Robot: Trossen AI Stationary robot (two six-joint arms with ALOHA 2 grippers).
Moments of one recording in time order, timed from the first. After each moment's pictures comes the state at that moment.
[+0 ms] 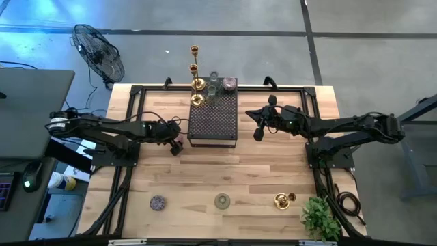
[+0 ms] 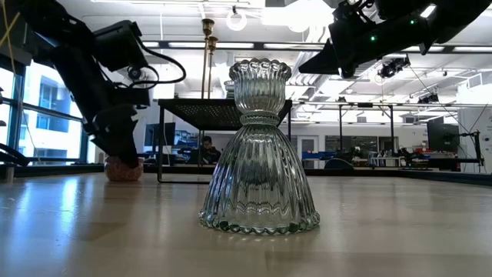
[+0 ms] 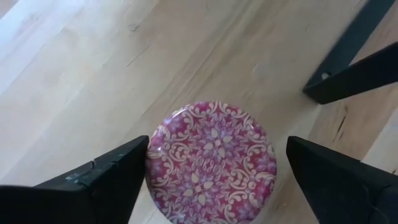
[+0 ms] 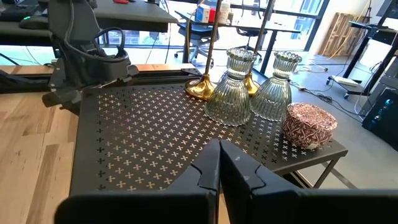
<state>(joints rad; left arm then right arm) 0.14 1.16 0.46 -0.31 -0.27 -0.44 -0.21 1.12 0.53 0.43 0.23 -0.09</state>
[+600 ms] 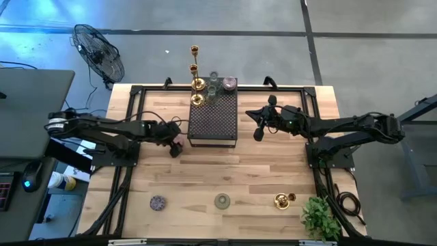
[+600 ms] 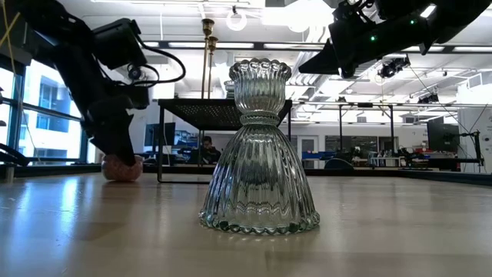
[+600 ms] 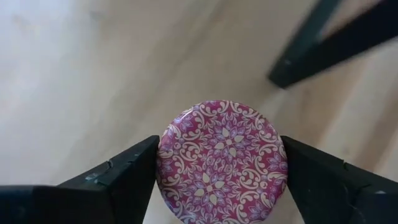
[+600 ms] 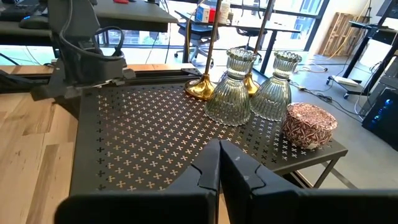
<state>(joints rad) 0.14 1.14 0.46 -0.33 -0.14 -0.44 -0.21 1.12 0.53 0.43 0.23 -0.09</state>
